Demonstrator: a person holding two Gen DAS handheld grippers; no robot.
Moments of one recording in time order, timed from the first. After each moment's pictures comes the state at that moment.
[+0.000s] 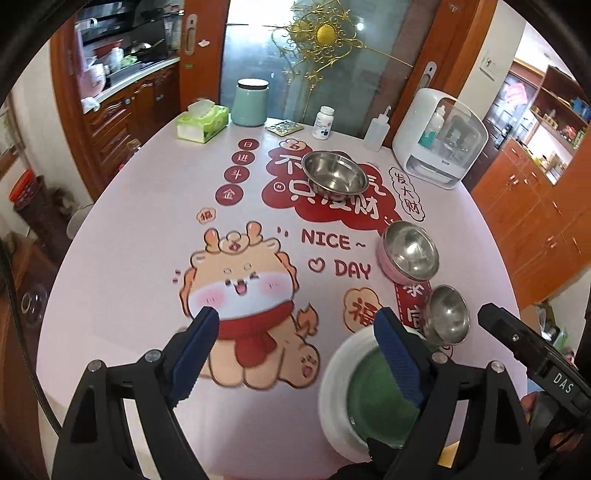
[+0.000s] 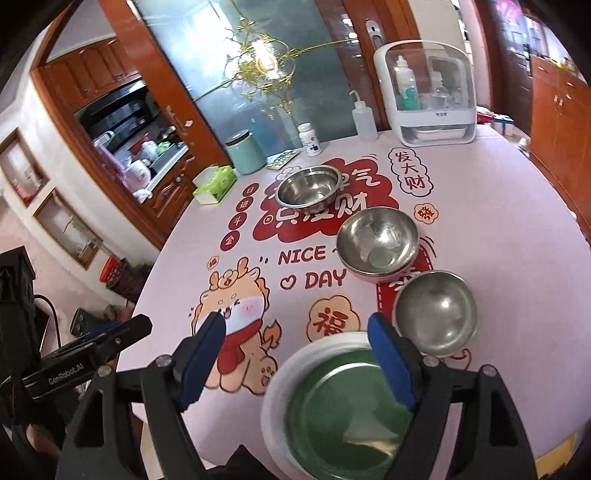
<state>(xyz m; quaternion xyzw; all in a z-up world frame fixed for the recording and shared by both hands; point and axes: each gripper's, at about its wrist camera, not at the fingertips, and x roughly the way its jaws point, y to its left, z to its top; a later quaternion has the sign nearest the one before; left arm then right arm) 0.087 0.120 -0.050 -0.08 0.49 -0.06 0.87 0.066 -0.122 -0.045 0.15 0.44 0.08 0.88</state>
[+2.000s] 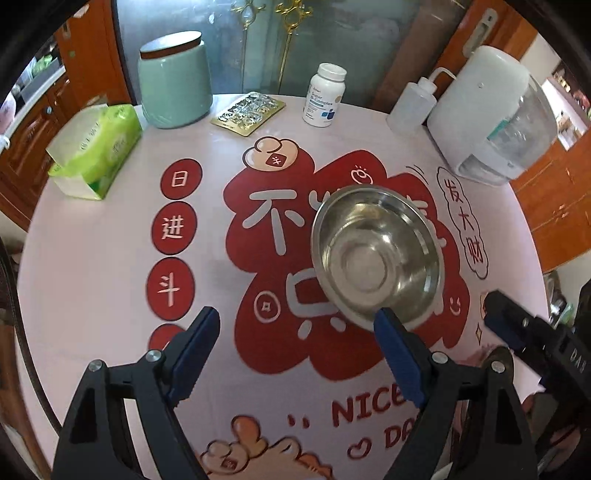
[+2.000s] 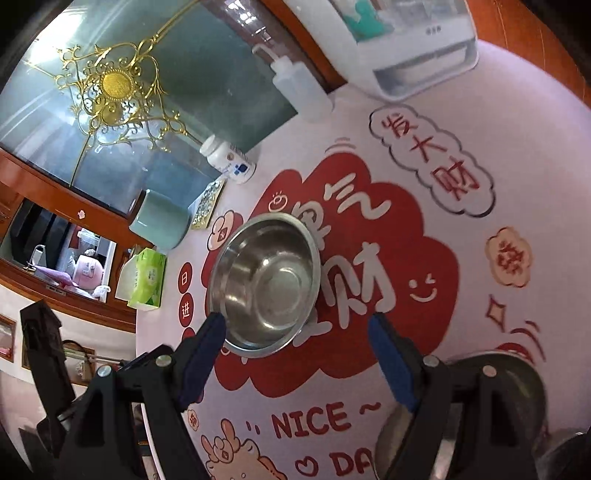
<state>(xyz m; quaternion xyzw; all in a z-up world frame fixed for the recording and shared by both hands) 0.439 0.095 -0.174 -0.03 0.58 -0.13 0.80 0.351 -0.157 -0.168 0.33 0.49 -0.01 0.81</state>
